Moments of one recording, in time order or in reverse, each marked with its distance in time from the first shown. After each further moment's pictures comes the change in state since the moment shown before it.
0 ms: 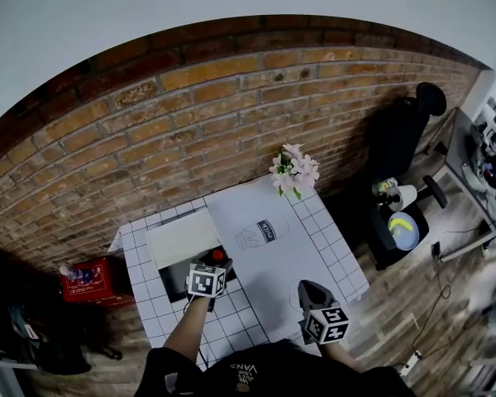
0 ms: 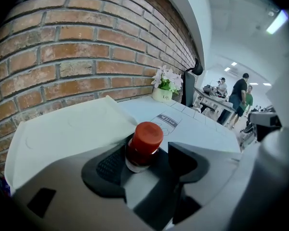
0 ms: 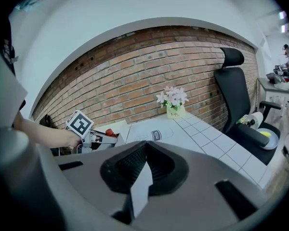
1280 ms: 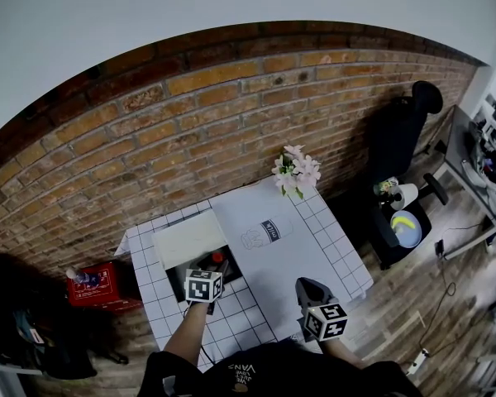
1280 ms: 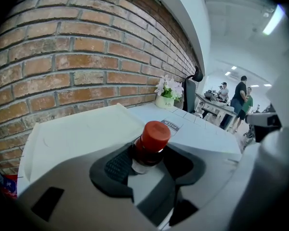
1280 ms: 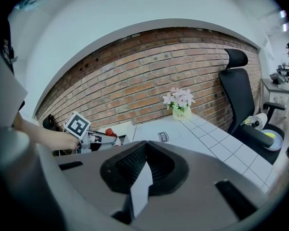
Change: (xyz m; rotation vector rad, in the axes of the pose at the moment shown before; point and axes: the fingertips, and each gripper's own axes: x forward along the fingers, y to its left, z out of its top) left arm -0.033 0.015 0.001 -0.002 -0.089 0.028; right arm 0.002 0.025 0.001 -0.014 -0.020 0.032
